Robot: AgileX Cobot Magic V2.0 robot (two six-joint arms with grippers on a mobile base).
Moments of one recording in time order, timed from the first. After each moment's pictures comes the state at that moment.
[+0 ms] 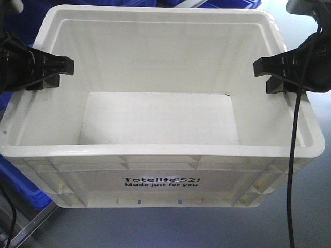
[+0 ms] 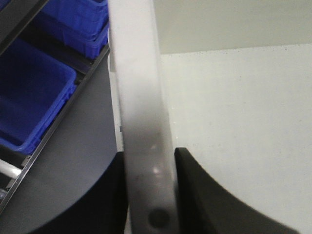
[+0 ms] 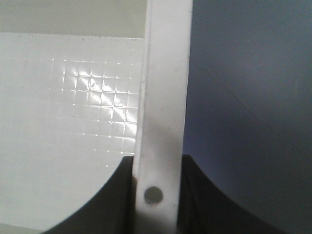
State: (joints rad) left arm -0.34 1.31 -1.36 0.08 0.98 -0.30; right arm 0.24 1.34 -1.39 0.03 1.08 0.16
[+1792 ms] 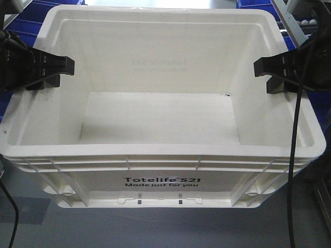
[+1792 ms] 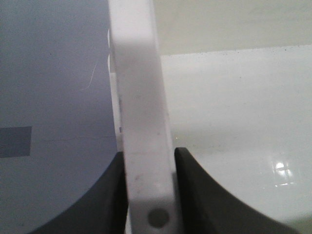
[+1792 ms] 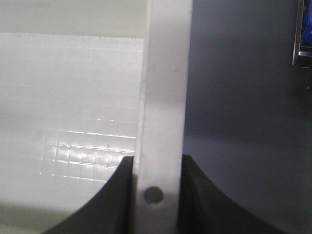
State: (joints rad) left arm -0.34 1.31 -1.36 0.08 0.98 -0.30; right arm 0.24 1.34 -1.39 0.03 1.08 0.16
